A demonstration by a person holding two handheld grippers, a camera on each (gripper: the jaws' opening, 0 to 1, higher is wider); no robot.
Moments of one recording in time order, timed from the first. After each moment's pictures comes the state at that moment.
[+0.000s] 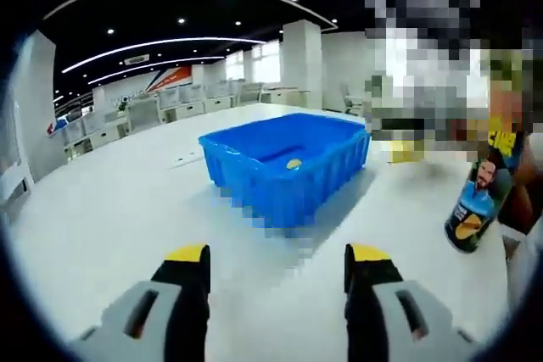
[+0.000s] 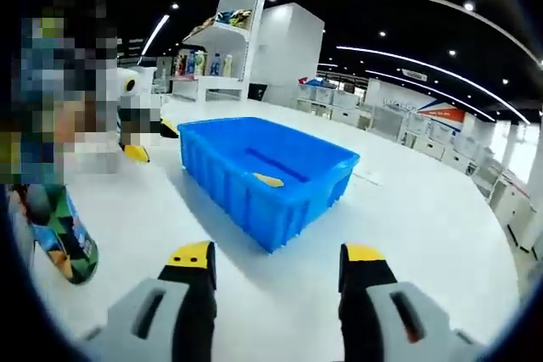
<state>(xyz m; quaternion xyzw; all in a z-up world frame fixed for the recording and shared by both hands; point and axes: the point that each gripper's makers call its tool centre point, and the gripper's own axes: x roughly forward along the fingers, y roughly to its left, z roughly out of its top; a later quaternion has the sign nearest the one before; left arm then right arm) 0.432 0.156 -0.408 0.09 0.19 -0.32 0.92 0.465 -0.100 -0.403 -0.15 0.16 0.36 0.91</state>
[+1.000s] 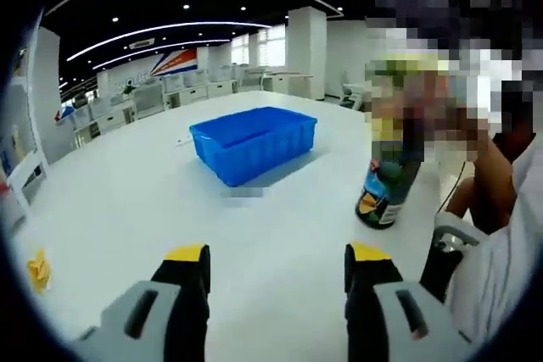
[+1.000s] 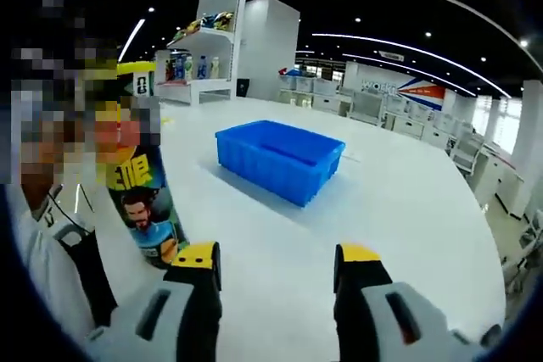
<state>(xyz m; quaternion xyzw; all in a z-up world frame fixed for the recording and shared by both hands) 0.305 0.160 -0.378 0.09 0.24 -0.30 0.92 0.340 -0.139 -0.365 -0.12 0.19 0.30 0.93</state>
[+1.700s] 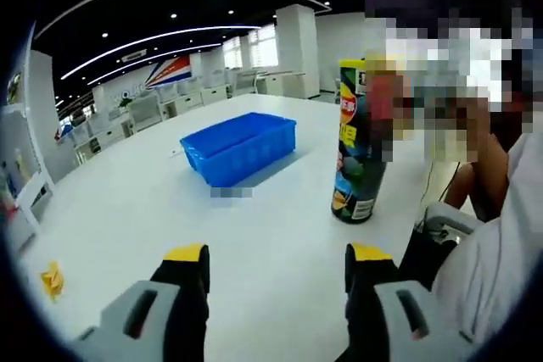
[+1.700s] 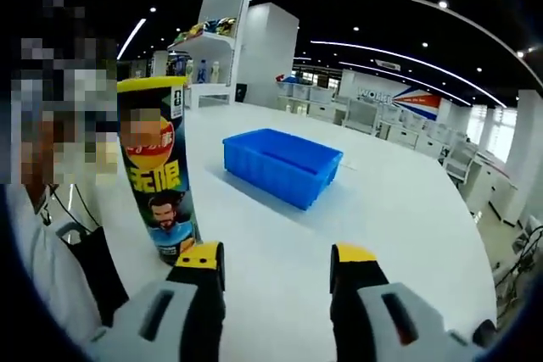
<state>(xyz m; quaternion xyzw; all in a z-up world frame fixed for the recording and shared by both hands) 0.270 0.146 -0.363 0.12 0.23 -0.31 0.91 0.323 -0.136 -0.351 -0.13 0.17 0.30 0.93</state>
